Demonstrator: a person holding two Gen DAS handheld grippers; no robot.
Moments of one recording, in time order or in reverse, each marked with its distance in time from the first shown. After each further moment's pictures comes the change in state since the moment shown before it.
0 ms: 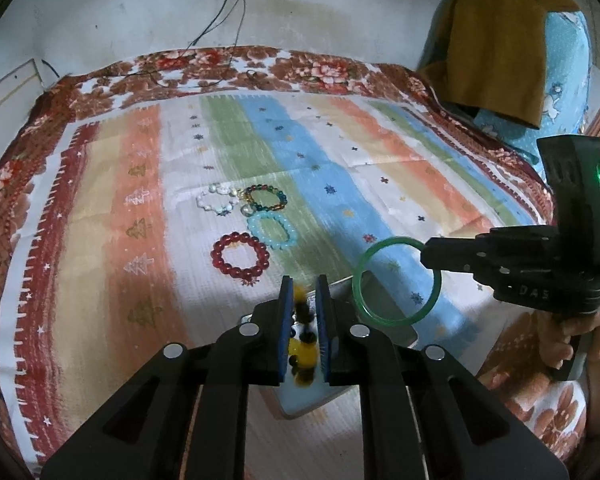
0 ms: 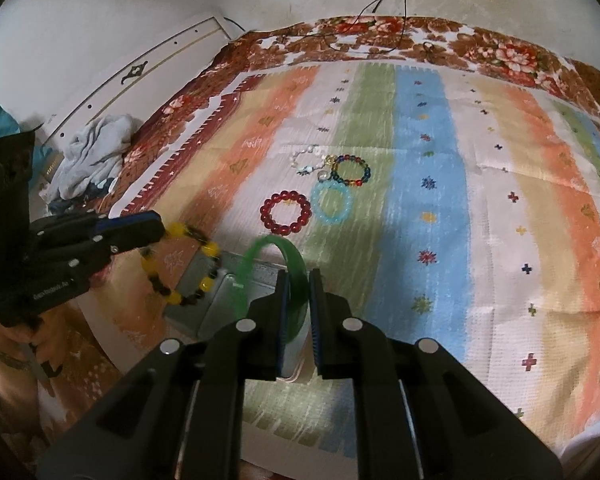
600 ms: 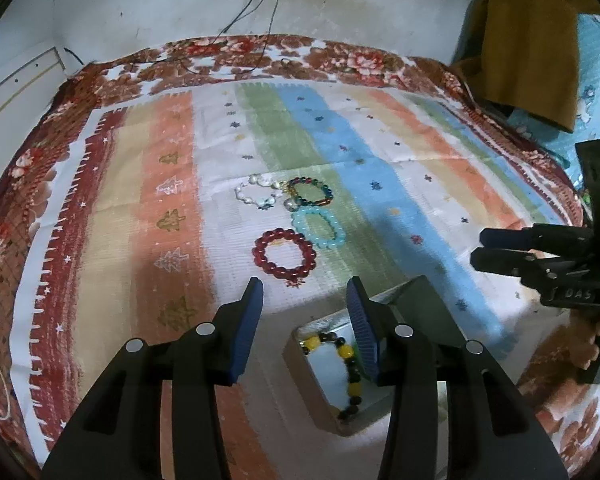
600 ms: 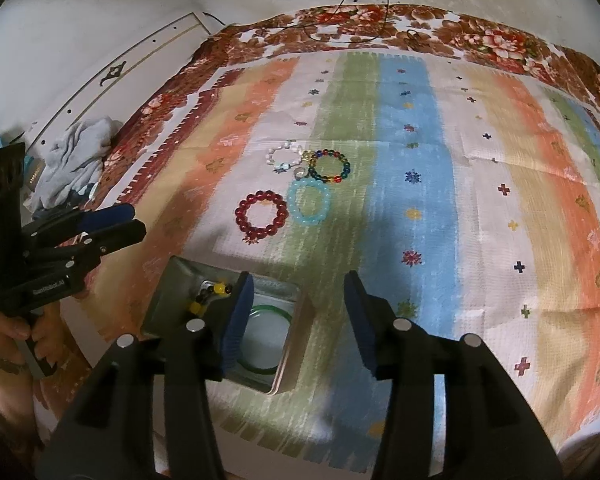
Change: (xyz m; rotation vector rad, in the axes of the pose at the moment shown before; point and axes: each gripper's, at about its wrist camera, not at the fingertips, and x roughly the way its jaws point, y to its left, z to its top) left arm 0.019 0.030 0.009 -0.035 0.040 0.097; right arm 0.015 -0.019 0.013 0.036 0.030 -0.050
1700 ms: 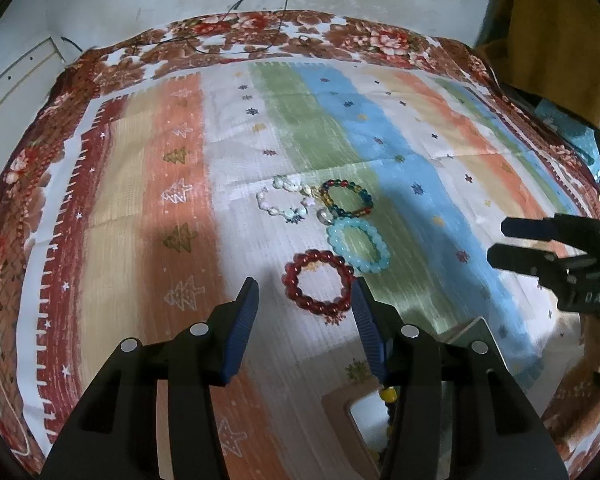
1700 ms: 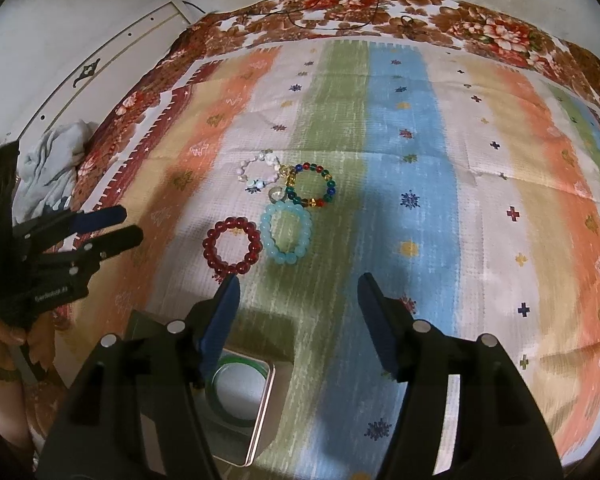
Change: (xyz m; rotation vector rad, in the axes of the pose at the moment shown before) left arm 0.053 0.026 0.046 -0.008 0.092 0.047; right arm 0.048 -0.017 0.052 0.019 0.062 -0.036
